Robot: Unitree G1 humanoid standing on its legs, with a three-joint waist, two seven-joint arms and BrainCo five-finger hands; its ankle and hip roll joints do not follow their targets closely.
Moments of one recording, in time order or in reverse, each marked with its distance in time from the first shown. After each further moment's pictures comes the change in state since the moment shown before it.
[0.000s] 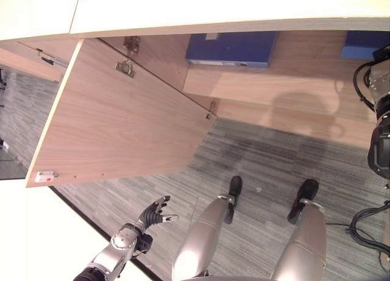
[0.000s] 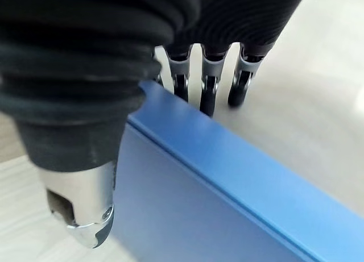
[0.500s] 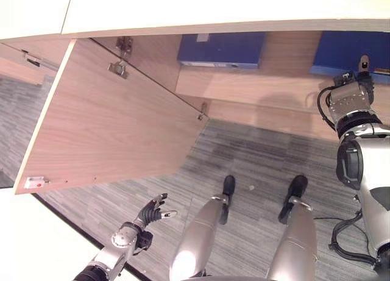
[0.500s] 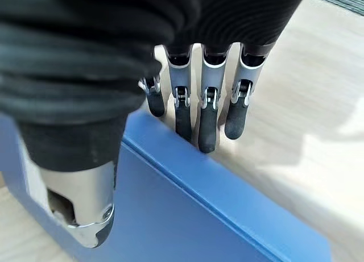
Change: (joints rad) left arm -0.013 -0.006 0.004 0.006 -0.066 0.001 0.031; right arm 0.130 0.138 -0.111 -0.047 0.010 -0.077 -0.017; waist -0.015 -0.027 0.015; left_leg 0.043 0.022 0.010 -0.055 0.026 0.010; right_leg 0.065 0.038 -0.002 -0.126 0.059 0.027
